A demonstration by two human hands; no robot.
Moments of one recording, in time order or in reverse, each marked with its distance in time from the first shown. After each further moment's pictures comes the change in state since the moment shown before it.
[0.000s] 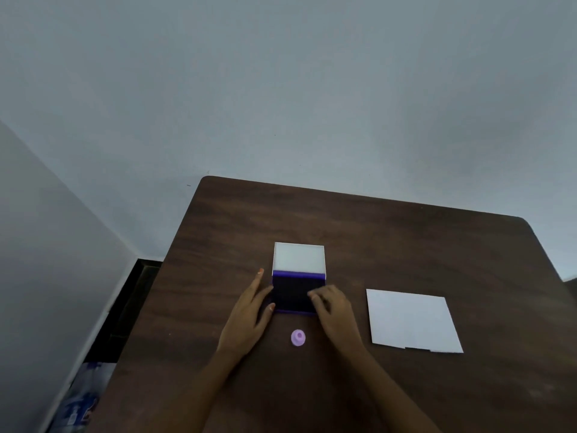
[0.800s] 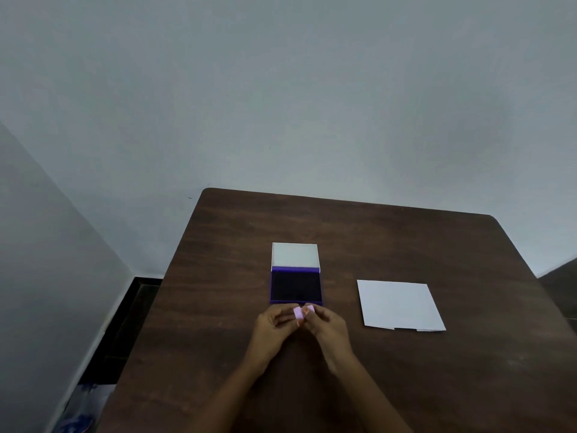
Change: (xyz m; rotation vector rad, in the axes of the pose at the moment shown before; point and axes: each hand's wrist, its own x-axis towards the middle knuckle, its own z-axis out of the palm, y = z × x) left_hand -0.042 0.069 0.005 -0.814 -0.092 -0.438; right_hand -0.065 -0.030 0.014 0.748 0.082 0.595
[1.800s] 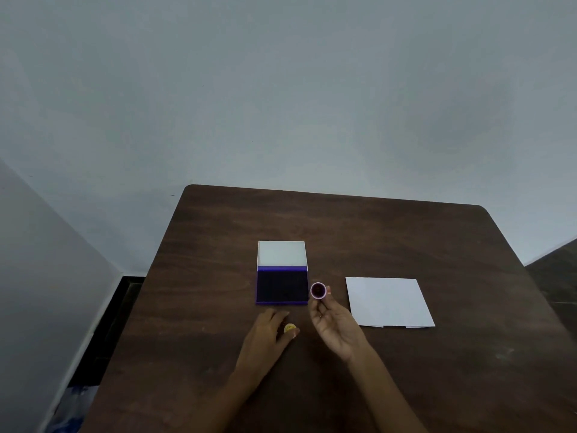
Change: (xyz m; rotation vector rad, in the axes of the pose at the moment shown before) left_hand 0.016 -0.024 0.010 0.845 -0.044 0.279; right_hand 0.019 -0.031 -0.032 0.994 -0.209 0.295
